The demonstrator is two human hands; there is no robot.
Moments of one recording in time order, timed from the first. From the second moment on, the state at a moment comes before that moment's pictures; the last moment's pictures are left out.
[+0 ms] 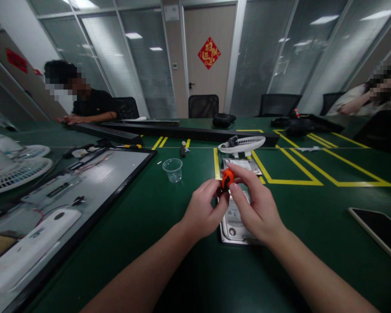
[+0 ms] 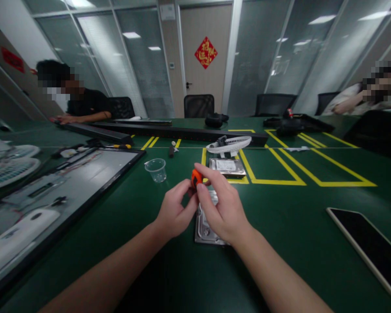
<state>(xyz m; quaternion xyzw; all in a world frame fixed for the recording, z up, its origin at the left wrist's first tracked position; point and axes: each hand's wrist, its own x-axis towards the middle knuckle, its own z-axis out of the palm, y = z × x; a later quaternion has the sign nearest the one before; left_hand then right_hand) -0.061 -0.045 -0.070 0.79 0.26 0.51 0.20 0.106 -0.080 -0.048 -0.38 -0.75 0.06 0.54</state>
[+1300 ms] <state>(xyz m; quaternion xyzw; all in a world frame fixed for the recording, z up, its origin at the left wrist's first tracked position) -0.060 -0.046 -0.073 0.80 0.26 0.52 0.17 0.105 -0.080 -0.047 -0.37 -0.75 0.03 0.55</state>
